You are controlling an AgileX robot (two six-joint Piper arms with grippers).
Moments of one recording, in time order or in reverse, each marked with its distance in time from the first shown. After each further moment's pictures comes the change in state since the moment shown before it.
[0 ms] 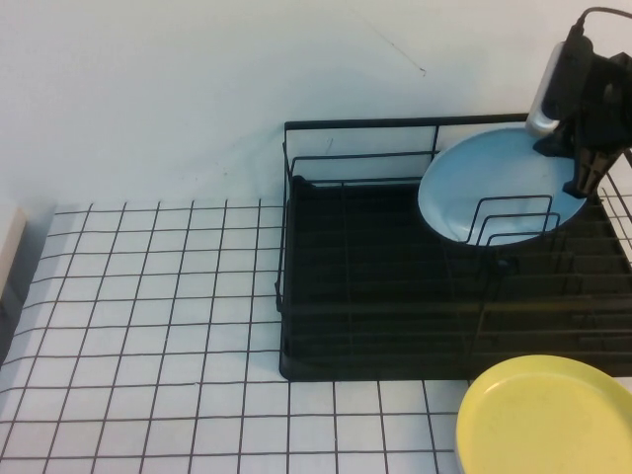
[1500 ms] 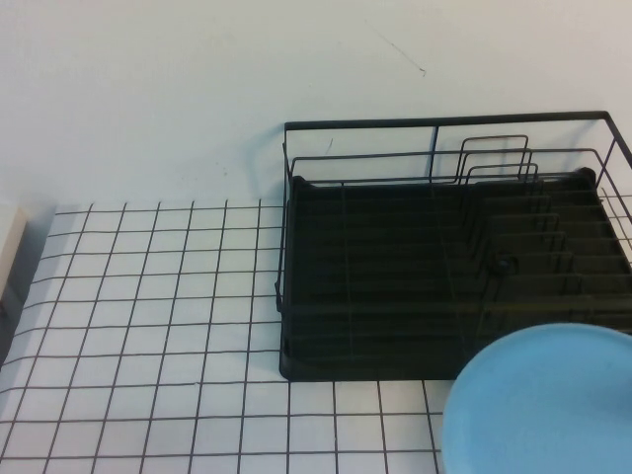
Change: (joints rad) right arm 0.001 -0.899 0.688 -0.040 0.626 0.900; left arm 0.000 0.000 0.000 0.000 0.000 0.004
